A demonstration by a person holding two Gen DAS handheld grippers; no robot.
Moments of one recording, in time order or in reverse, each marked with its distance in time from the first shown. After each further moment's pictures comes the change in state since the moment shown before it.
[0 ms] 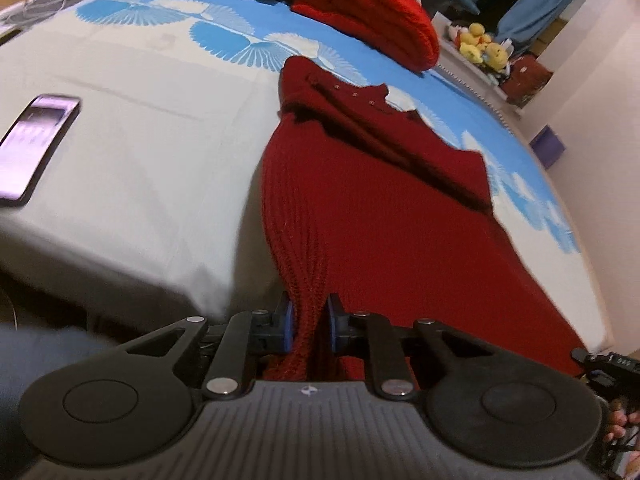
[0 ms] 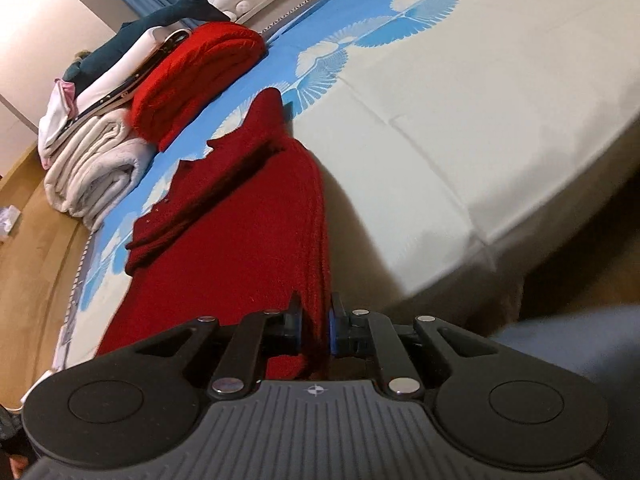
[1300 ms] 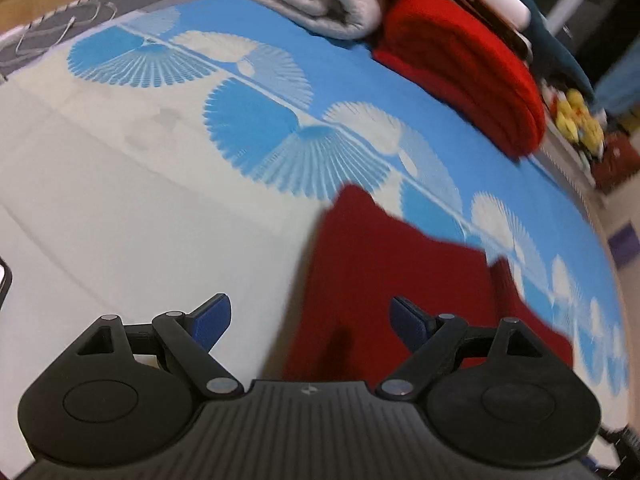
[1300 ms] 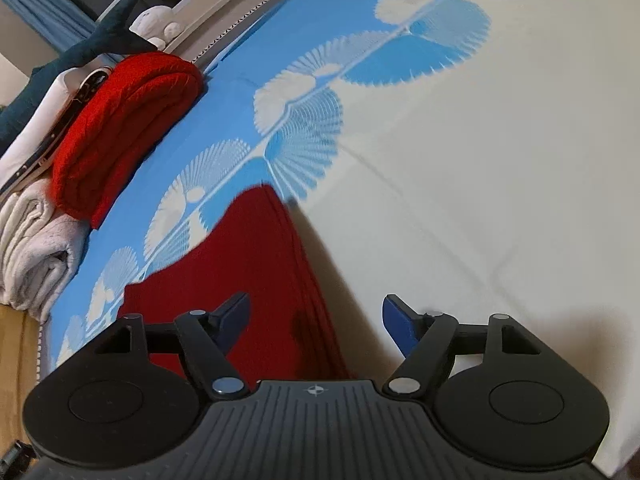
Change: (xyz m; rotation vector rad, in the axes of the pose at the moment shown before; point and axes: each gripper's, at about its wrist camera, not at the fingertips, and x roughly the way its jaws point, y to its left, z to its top) left arm 0.153 -0.014 0.231 -0.166 -0.069 0.215; right arm 0.197 0.056 0.156 0.145 -0.055 -0.174
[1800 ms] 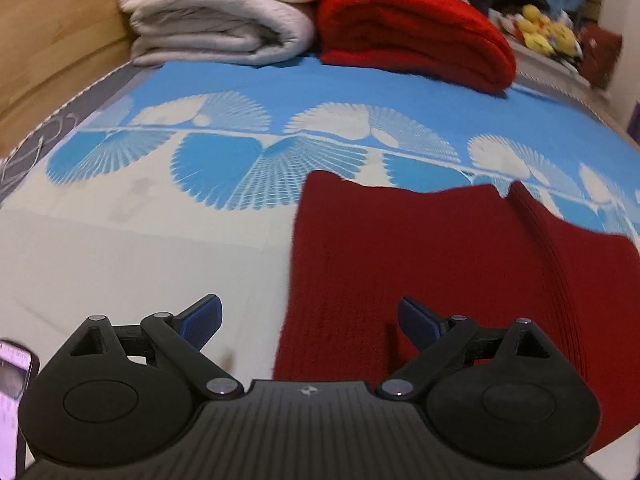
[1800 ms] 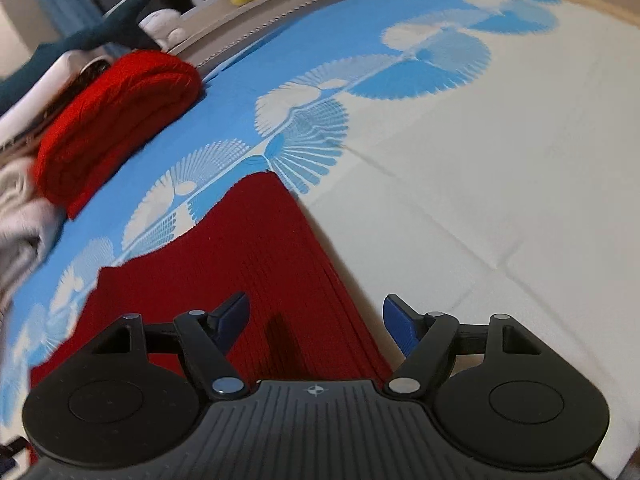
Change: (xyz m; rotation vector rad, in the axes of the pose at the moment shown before) left arm 0.026 -0.048 -0.040 0.373 -0.117 0.146; right arm 0.018 0.036 -0.029 -0.157 -0.126 -0.116
